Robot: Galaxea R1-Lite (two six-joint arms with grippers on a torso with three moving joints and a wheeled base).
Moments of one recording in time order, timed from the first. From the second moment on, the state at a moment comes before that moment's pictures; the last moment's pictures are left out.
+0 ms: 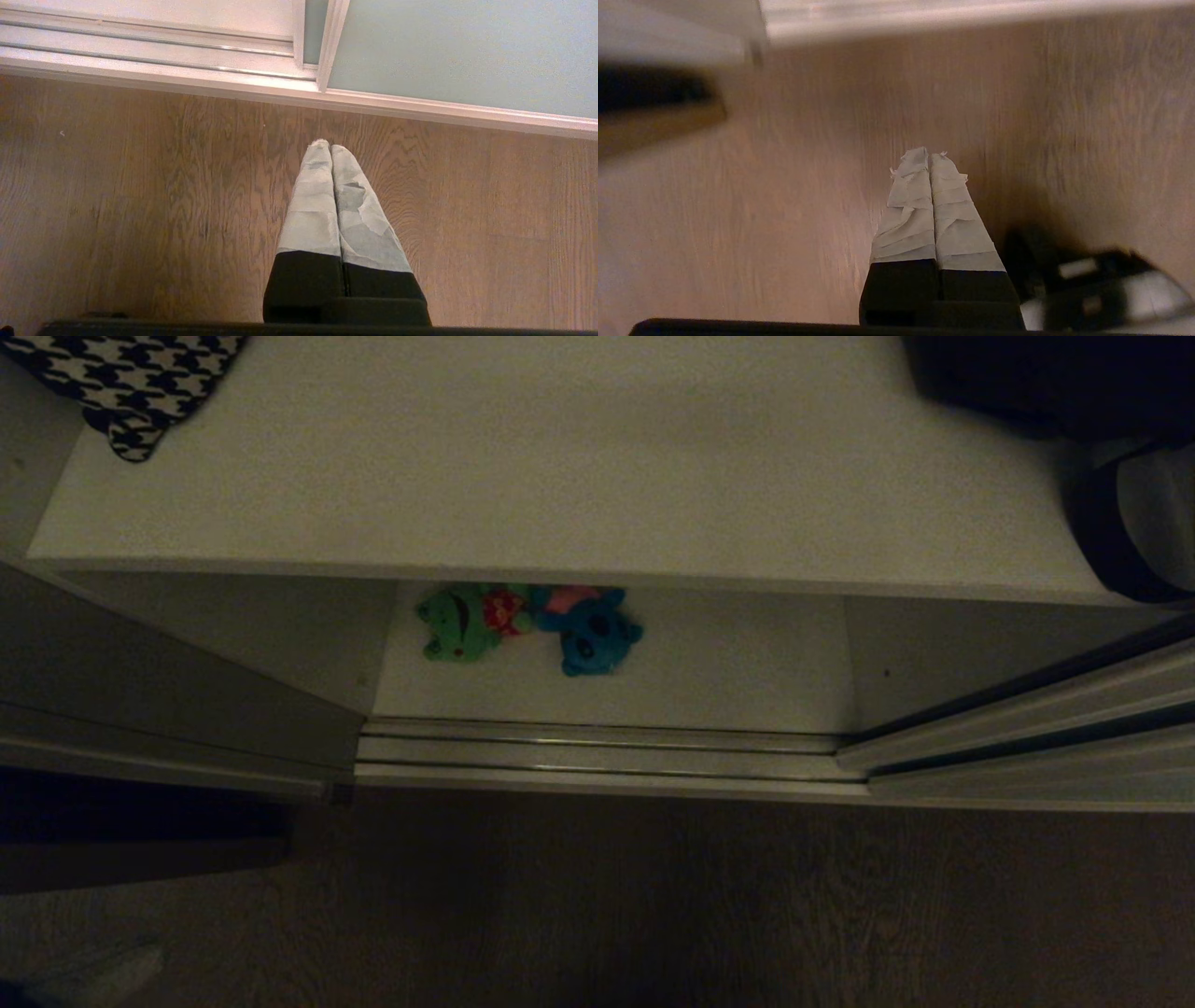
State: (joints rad) left arm -0.25 0.64 -0.51 0.24 -0.01 0.00; right arm 0.00 0.00 0.00 0.00 0.00 -0.01
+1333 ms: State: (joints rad) left arm -0.01 0.02 -0.01 -0.05 -0.02 -0.05; right arm 0.00 0.00 0.00 0.00 0.00 -0.01
